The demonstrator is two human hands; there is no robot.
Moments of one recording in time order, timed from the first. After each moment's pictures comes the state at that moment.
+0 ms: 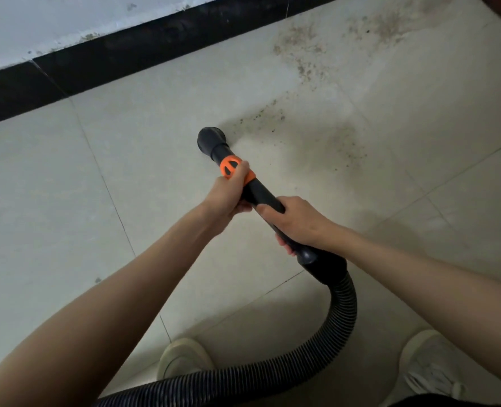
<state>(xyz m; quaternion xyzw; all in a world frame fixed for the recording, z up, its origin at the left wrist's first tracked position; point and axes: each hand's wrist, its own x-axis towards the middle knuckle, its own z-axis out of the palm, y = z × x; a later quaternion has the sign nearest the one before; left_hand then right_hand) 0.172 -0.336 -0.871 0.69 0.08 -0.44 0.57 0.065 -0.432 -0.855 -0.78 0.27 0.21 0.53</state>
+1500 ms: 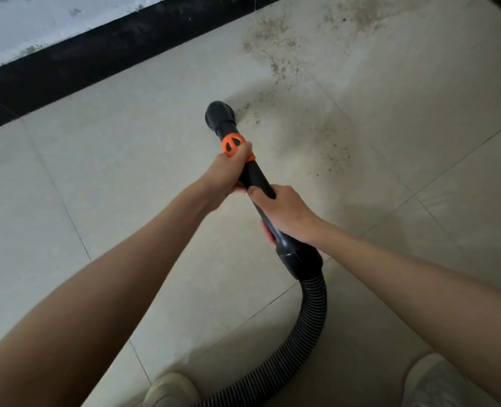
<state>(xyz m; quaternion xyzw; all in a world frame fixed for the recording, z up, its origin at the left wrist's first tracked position) 0.205 -0.415 -0.875 0.72 0.01 -0.45 0.53 0.088 -0.474 -0.875 -0.73 0.33 0.13 0.58</state>
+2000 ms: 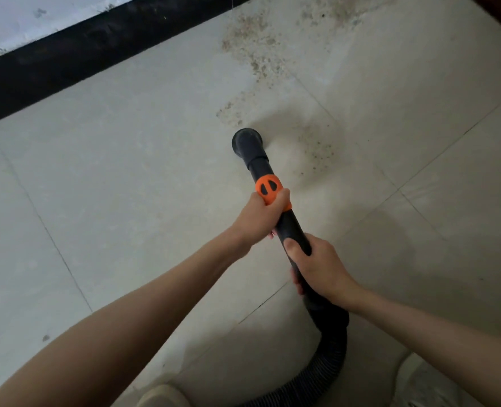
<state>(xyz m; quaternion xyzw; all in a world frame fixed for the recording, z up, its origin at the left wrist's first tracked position) 0.126 -0.425 -0.881 0.73 -0.13 -0.50 0.45 -0.009 -0.470 -0.888 -0.68 0.44 0.08 0.58</state>
